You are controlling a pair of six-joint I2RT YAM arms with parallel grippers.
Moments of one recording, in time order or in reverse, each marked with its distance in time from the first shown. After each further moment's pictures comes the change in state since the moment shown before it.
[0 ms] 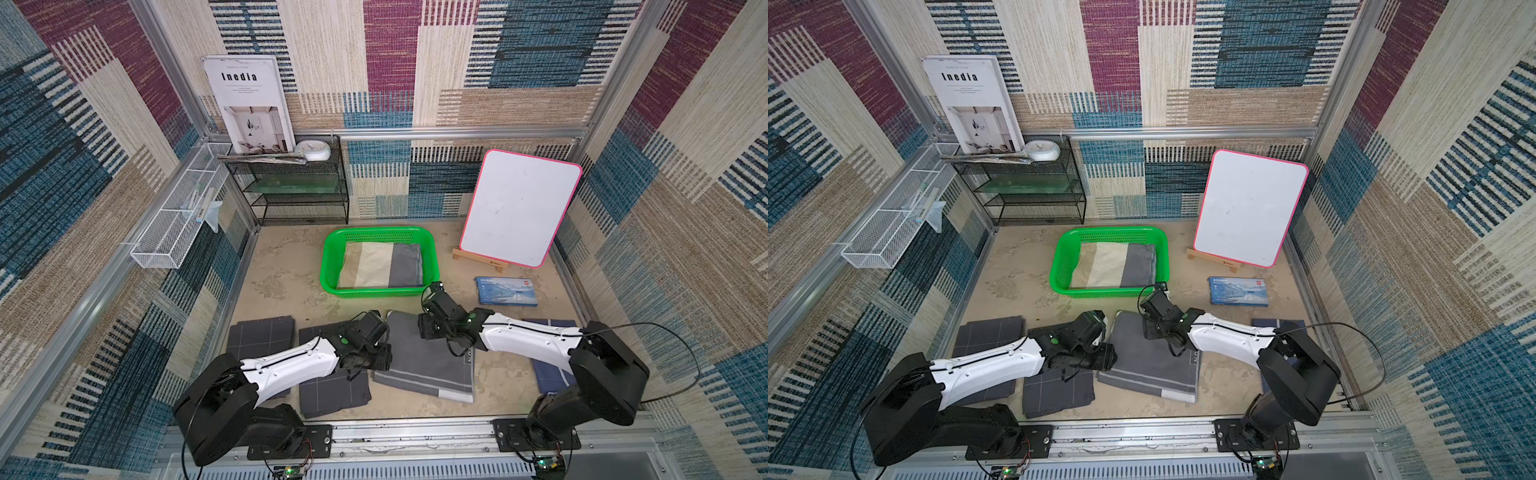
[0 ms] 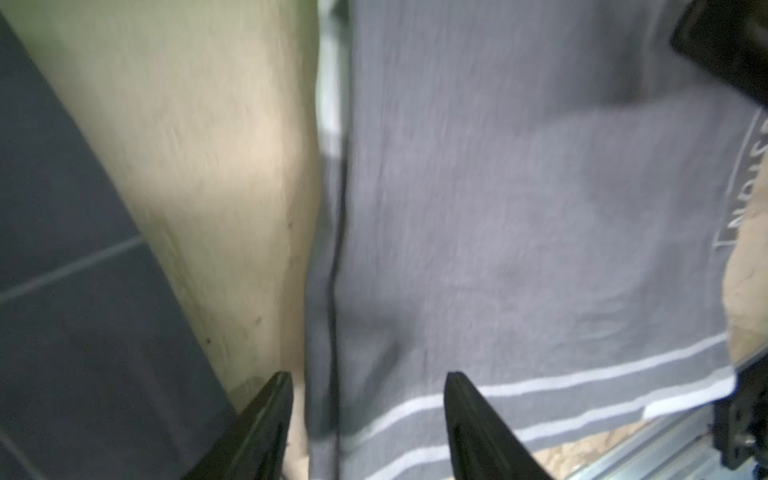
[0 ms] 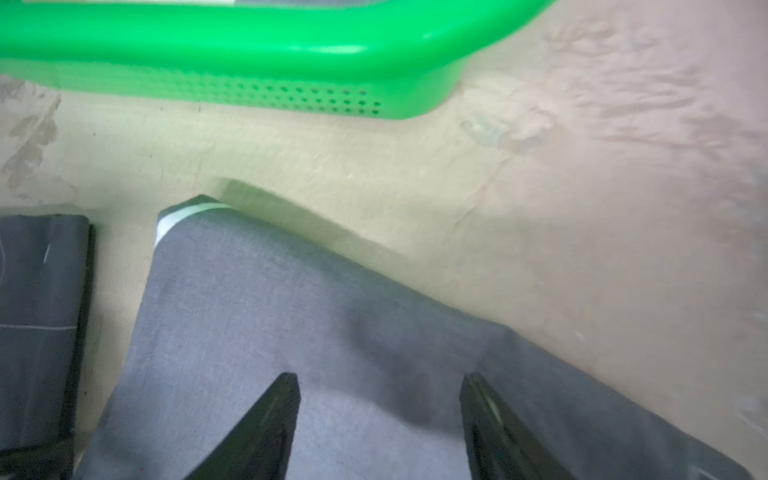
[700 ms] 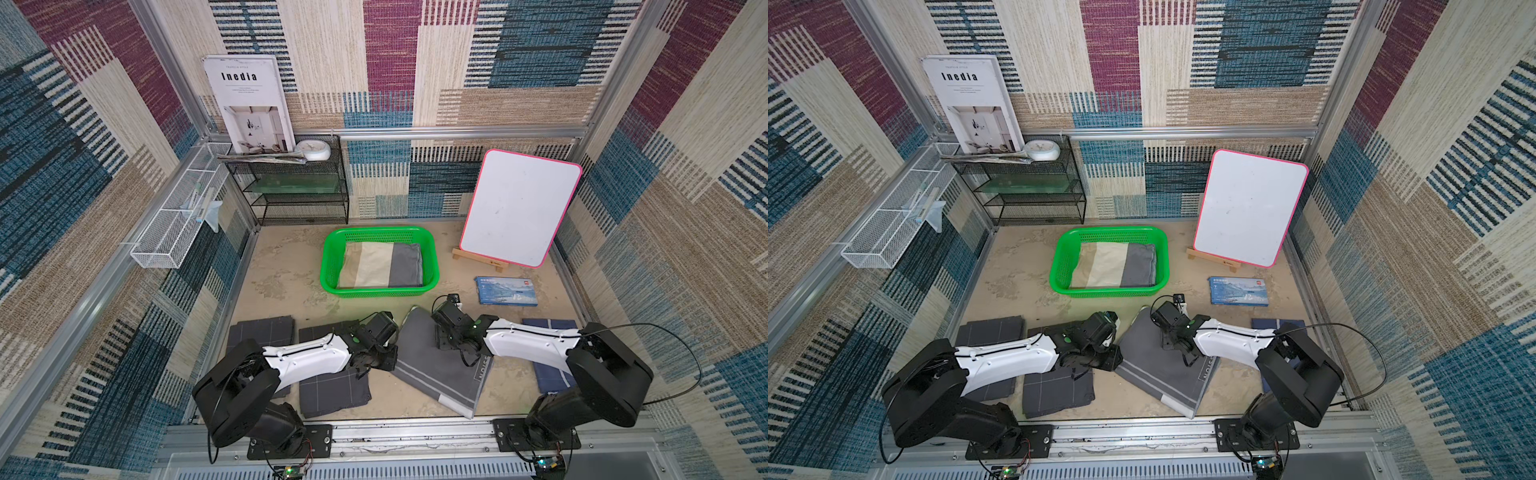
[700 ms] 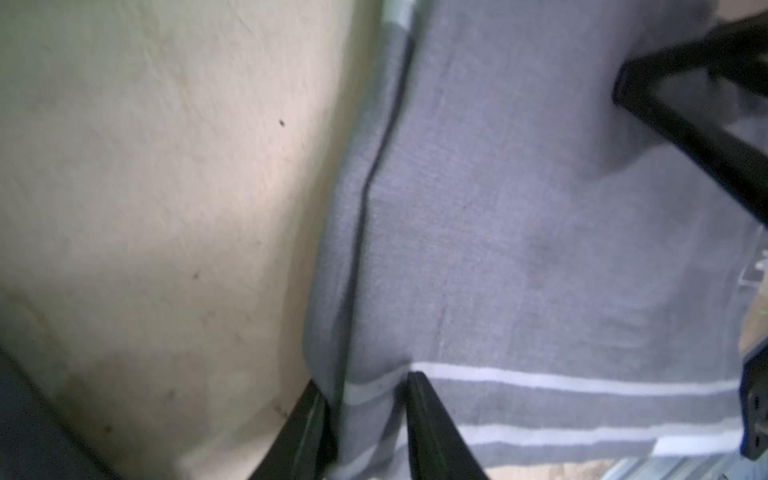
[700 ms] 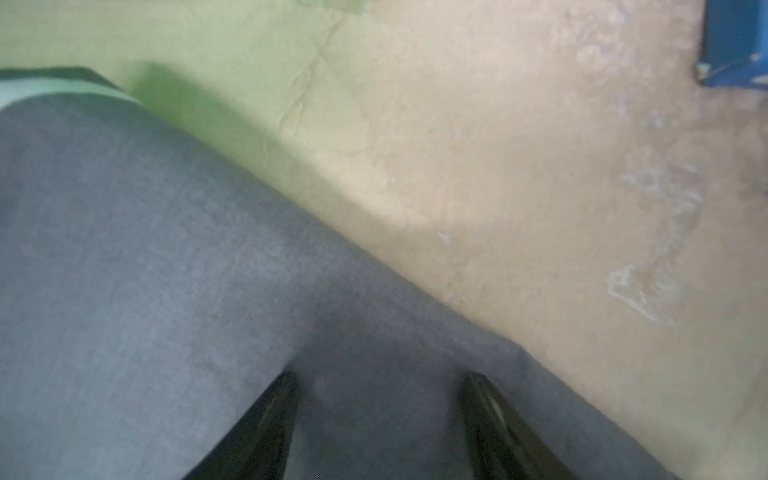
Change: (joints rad) left arm -0.074 0.082 -0.023 0.085 0.027 0.037; right arm -0.031 0.048 -0.094 -0.050 0.034 0.046
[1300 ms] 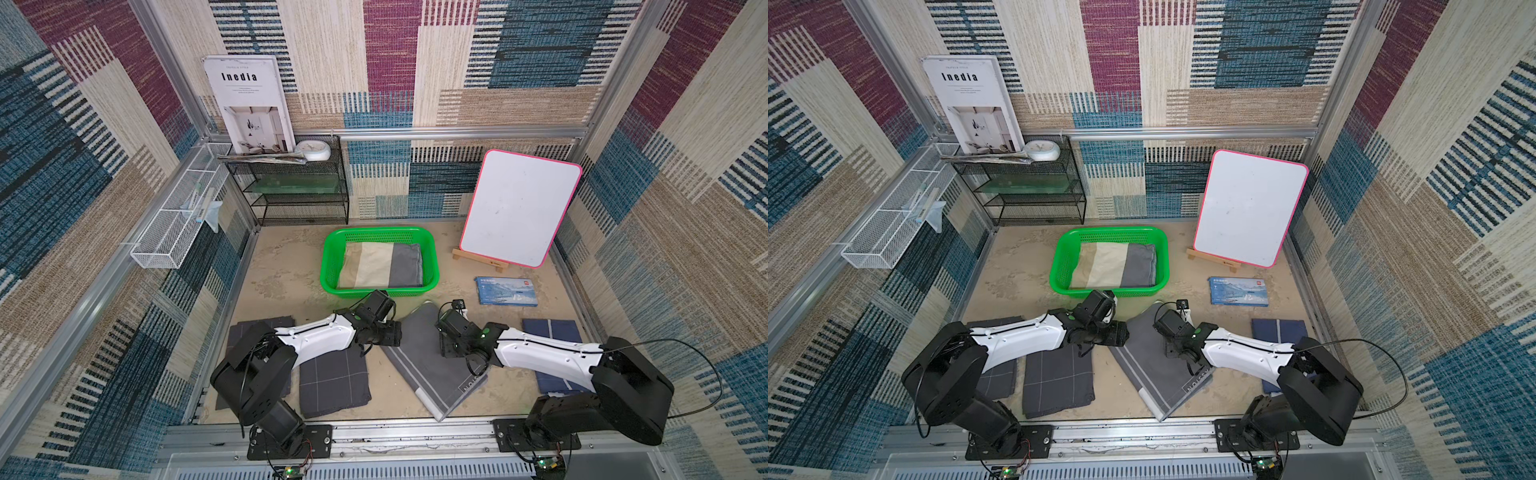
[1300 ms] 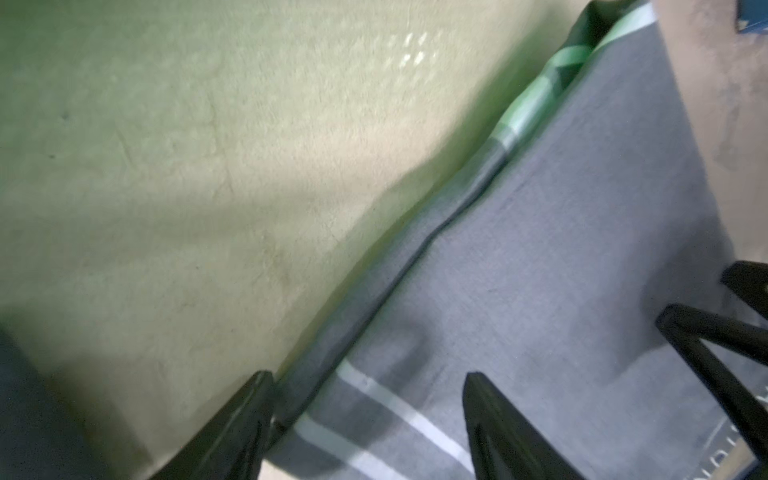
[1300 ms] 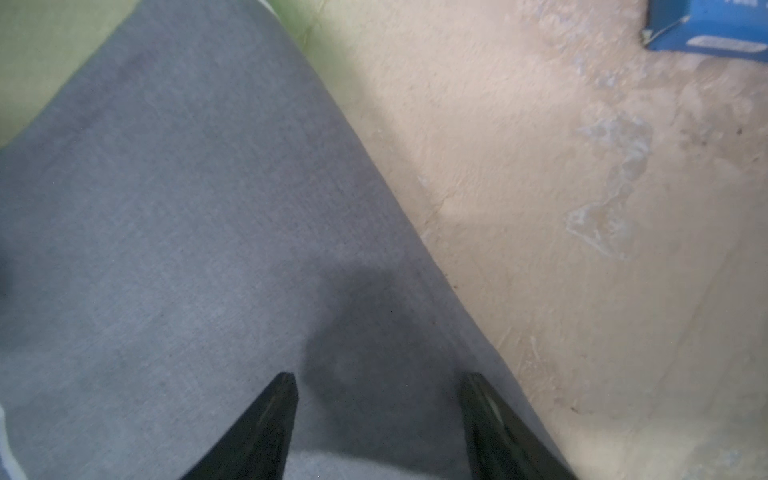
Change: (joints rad) left arm 0.158 0.156 0.155 0.038 -0.016 0.042; right arm 0.054 -0.144 -0.079 -0.082 0.037 0.065
